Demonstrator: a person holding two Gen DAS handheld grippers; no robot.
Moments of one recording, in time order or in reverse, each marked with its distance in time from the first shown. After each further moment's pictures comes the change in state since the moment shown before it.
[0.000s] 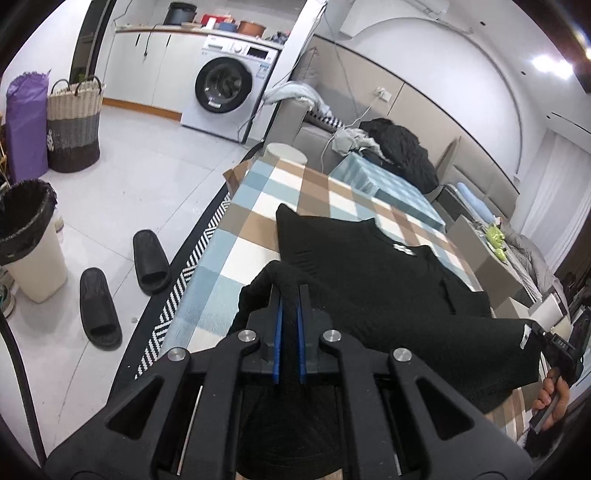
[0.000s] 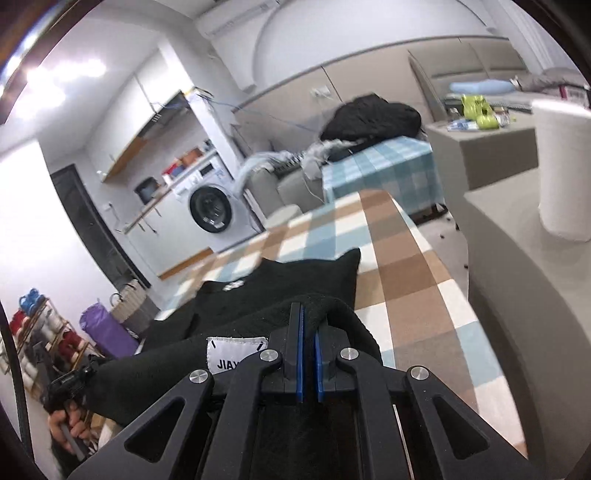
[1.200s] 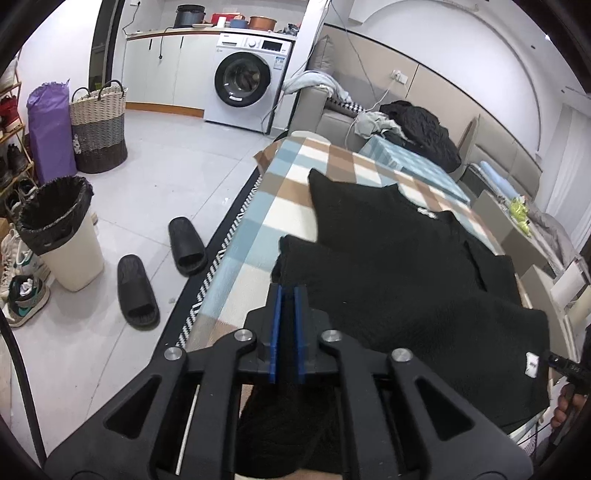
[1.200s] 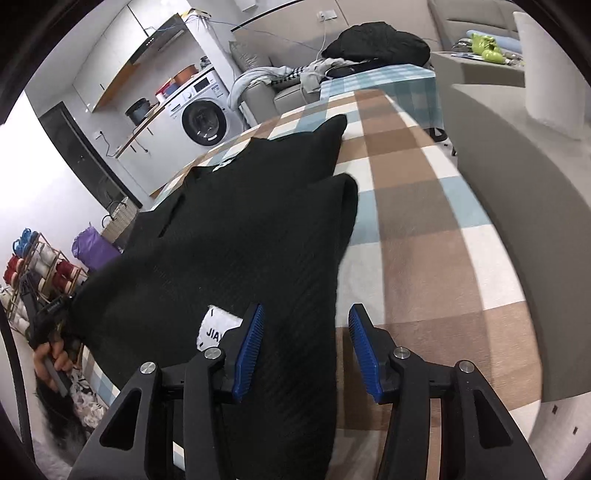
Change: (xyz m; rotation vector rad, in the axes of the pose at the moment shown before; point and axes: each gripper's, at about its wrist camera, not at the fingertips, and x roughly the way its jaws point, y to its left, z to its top) left arm -0.050 0.006 -0.056 0.061 0.038 0.140; right arm -0.024 -0.016 -0.096 -0.073 0.331 -0.007
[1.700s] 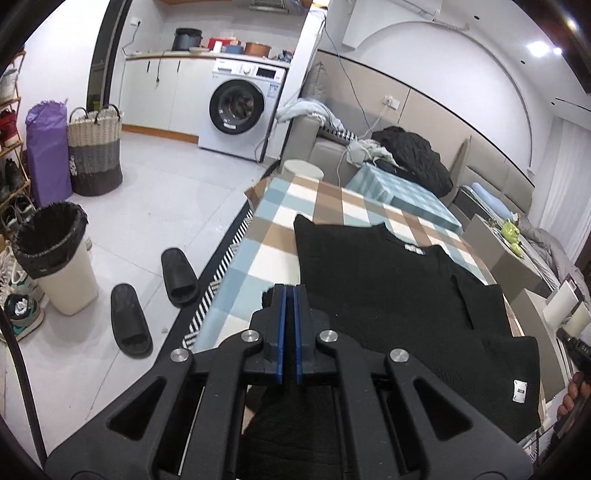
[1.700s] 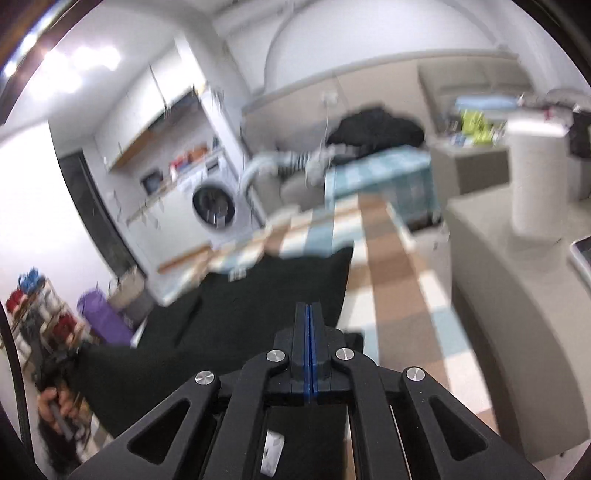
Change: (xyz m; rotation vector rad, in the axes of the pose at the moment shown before) left arm -0.026 -0.014 0.035 -0.002 -0.111 -0.041; right arm -0.046 0.012 0.060 0.002 -0.314 0.005
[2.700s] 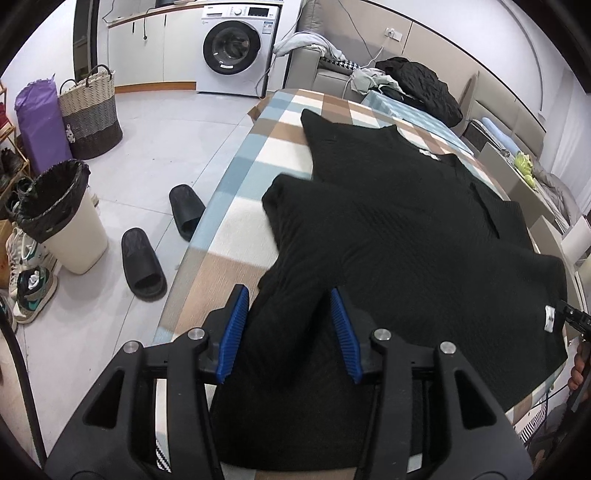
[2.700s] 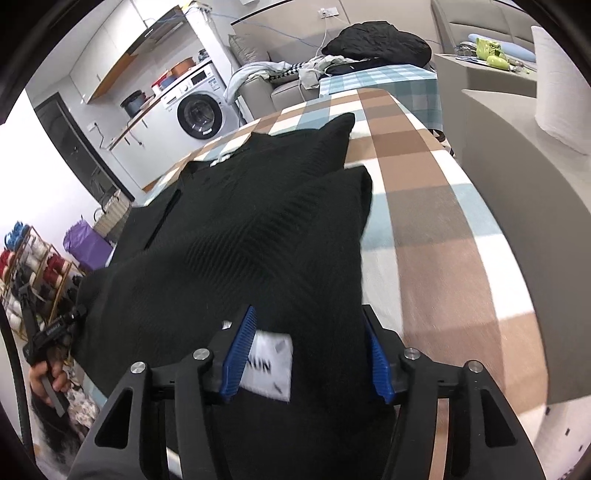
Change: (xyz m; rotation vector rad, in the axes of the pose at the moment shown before) left arm 0.028 0.010 -0.079 0.075 0.251 0.057; right arm 0.037 0.004 -0.061 -0.037 0.333 -0.064
